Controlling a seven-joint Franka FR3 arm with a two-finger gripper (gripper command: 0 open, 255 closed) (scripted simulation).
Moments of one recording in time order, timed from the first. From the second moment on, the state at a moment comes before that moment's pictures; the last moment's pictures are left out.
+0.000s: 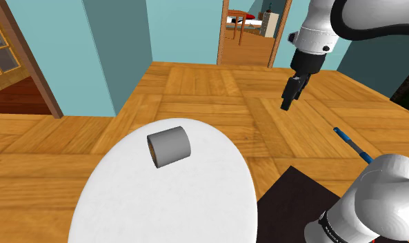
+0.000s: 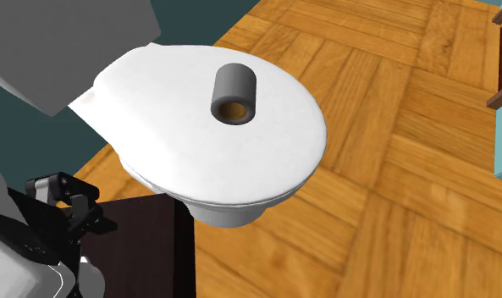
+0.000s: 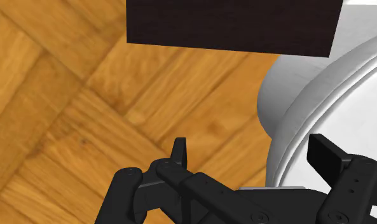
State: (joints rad) arm -0.01 -0.81 0.00 -2.37 -0.03 1.58 -0.13
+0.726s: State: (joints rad) arm 0.06 -0.66 -0.07 -2.44 0.35 1.74 -0.04
